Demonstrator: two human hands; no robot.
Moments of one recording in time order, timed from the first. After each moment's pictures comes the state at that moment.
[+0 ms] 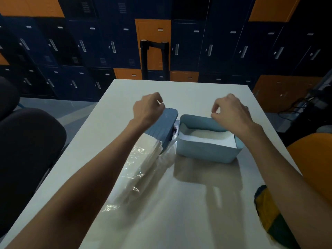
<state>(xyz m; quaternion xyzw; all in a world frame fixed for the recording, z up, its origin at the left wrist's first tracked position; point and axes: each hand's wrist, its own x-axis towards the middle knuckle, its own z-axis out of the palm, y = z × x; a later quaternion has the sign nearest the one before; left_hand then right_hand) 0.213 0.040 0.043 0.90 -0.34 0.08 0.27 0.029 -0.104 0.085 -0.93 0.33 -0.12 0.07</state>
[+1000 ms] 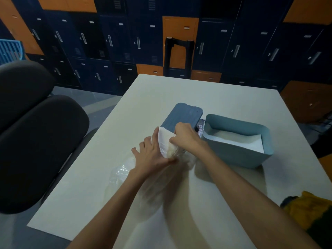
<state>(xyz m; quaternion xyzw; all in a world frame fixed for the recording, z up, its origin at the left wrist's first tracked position) 0.142 0.160 -0.044 0.95 -0.22 -0.08 0.20 0.123 0.026 0.010 -0.95 0.21 0.03 0.22</state>
